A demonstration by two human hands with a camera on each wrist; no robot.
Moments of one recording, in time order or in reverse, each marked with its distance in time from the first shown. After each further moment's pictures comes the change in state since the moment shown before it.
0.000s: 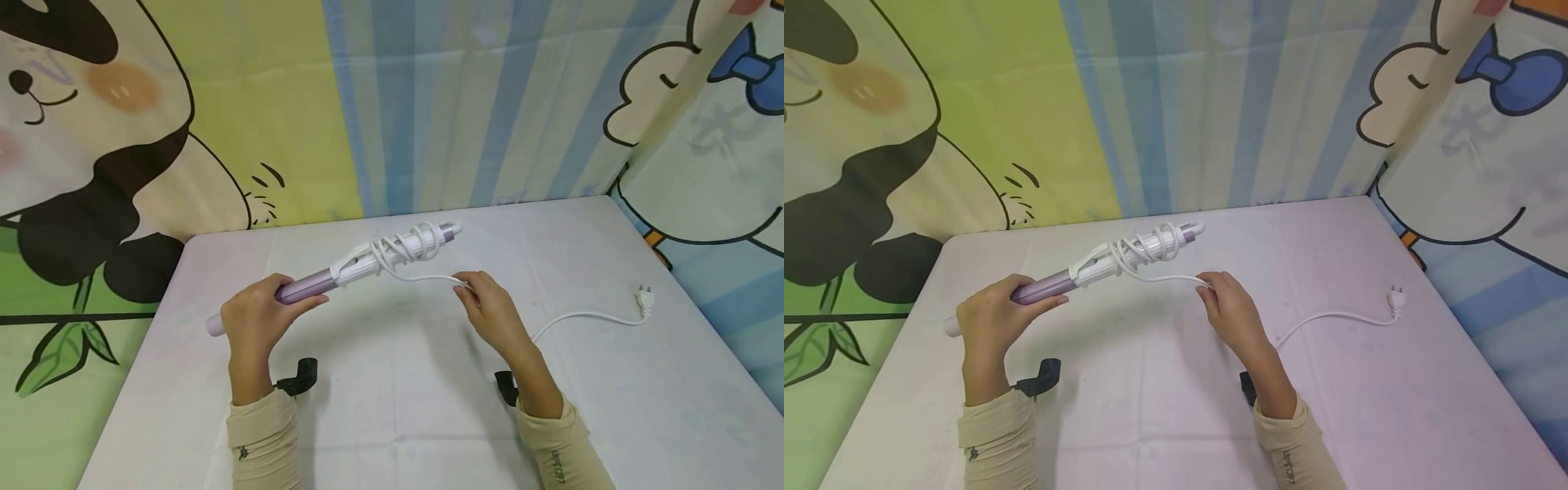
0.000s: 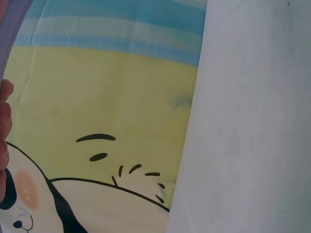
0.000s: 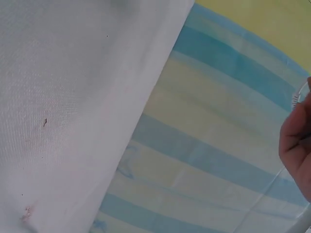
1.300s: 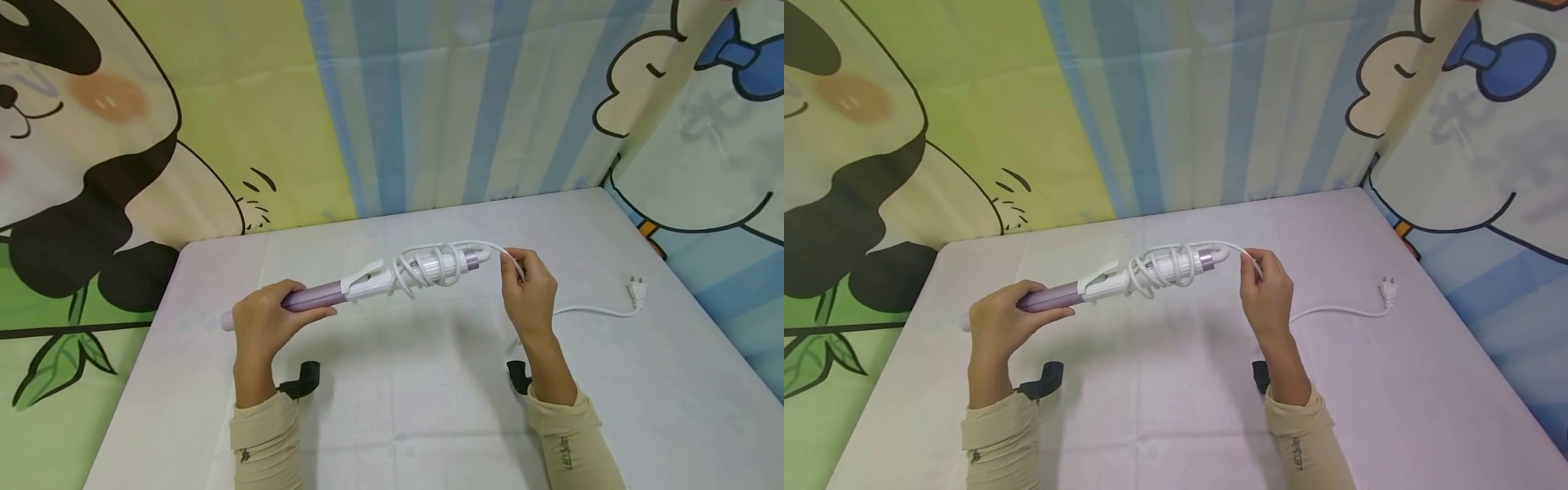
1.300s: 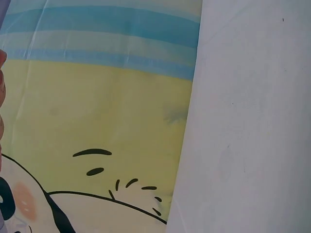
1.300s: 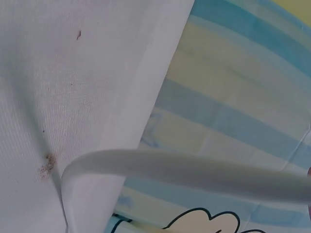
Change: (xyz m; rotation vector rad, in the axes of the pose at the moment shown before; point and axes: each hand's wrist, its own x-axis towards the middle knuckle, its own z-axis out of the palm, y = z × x) left_hand 0.002 0.011 0.007 -0.172 -0.039 0.130; right_hand 0.003 0.032 -0.022 0.080 0.649 -0.012
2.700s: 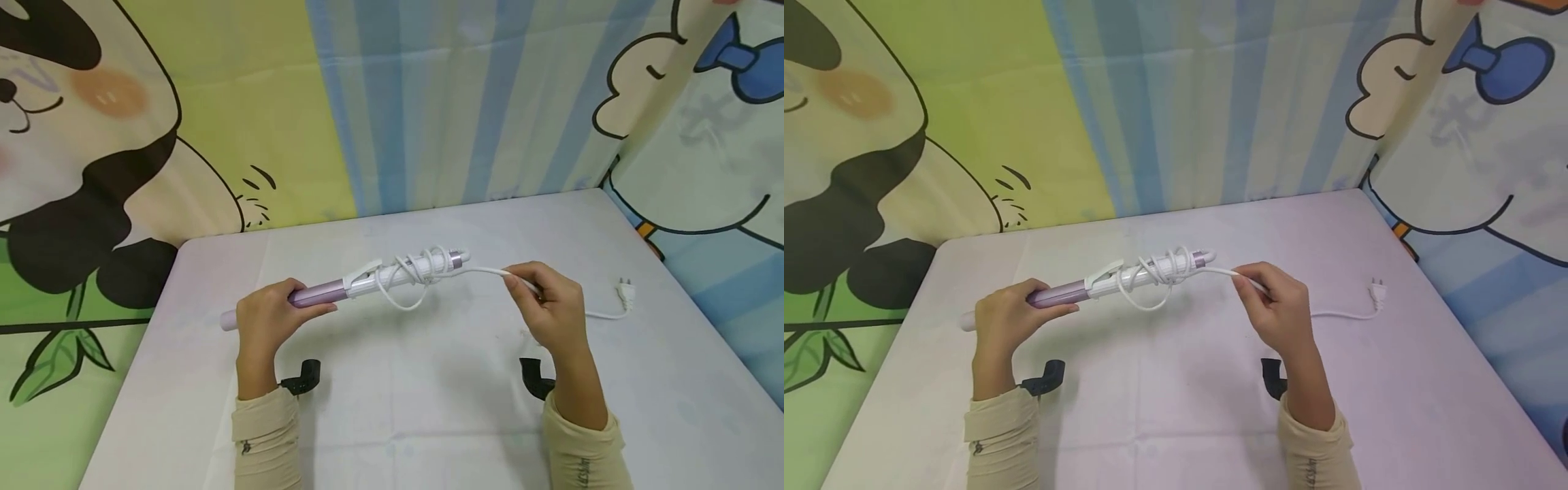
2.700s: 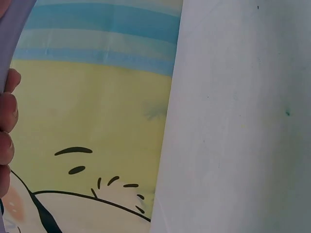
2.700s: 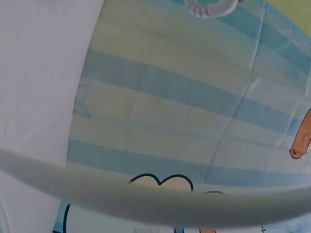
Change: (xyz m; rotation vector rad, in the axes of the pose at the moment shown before) left_hand -0.002 -0.006 0.006 0.118 -0.172 -0.118; right_hand 0.010 -0.033 -0.046 0.356 -0.162 -0.311
